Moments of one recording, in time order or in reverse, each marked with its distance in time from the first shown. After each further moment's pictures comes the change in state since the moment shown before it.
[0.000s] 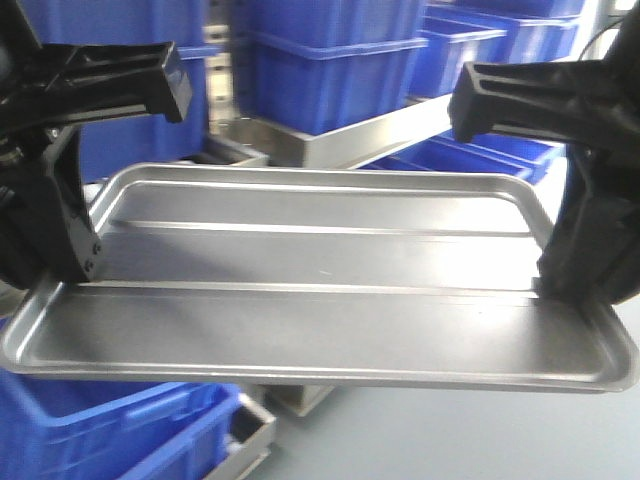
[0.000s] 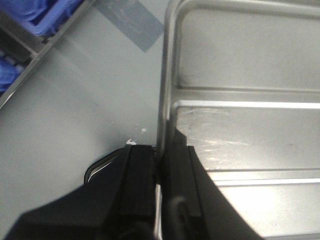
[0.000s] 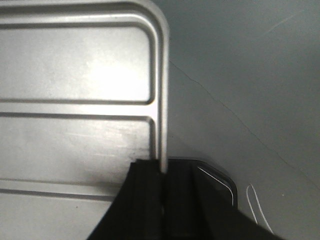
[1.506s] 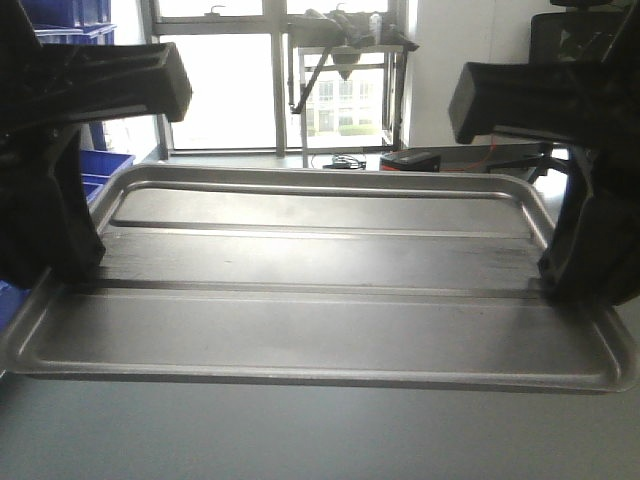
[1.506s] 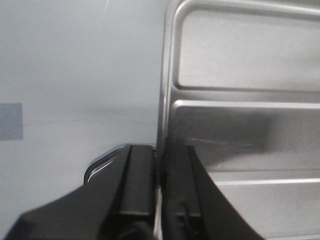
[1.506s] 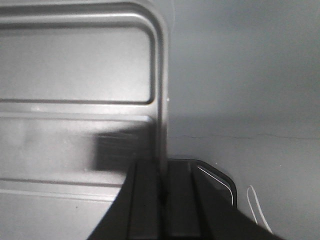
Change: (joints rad) left arm 0.000 0.000 0.000 -0.001 0.000 0.000; right arm 0.000 0.000 0.000 0.000 0.002 0.000
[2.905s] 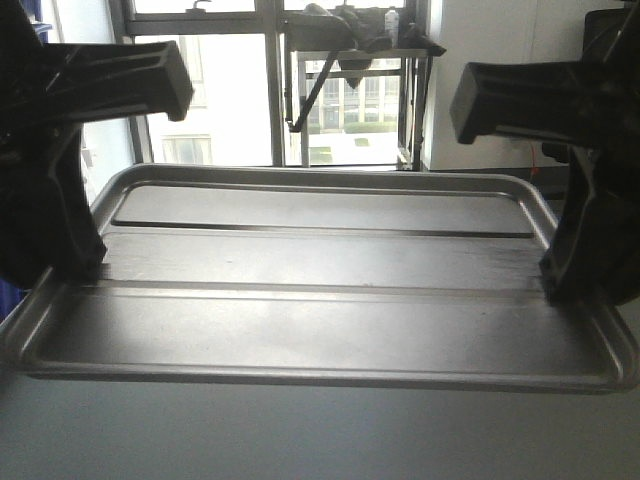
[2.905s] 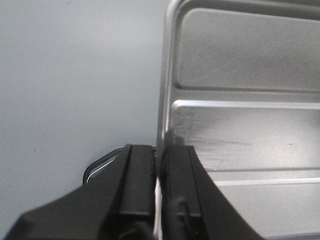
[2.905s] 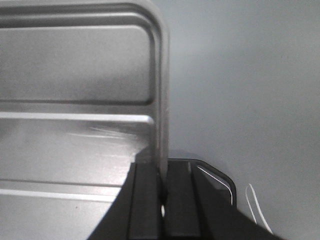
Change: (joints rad) left arm 0.000 0.000 0.000 -0.002 -0.001 0.000; right arm 0.000 0.000 0.000 0.000 0.004 0.000
